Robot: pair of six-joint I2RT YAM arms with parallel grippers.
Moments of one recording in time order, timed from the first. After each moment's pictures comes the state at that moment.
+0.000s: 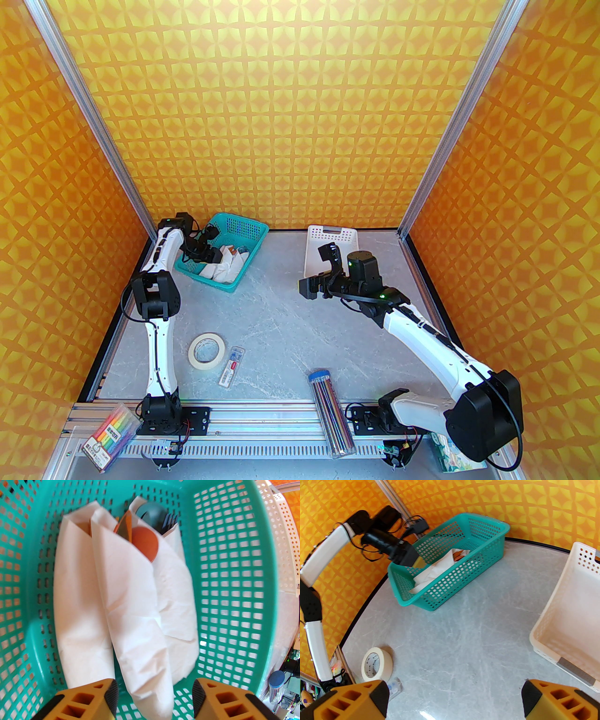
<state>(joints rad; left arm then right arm) 0.06 2.46 2.44 -1.34 0.53 0.34 0.37 1.25 0.99 -0.28 -0.41 0.20</state>
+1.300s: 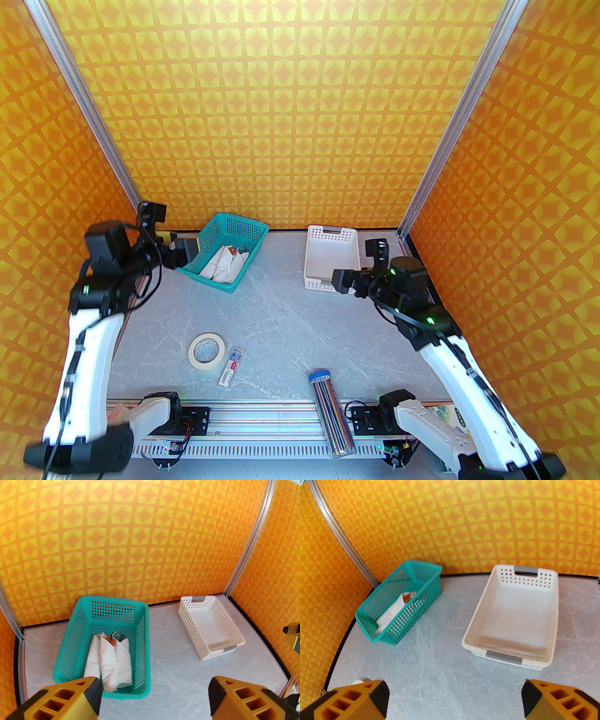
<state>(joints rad) 0.07 1.04 1.37 -0.61 0.51 -0.08 0.24 0.89 1.01 -0.52 -0.16 0.27</state>
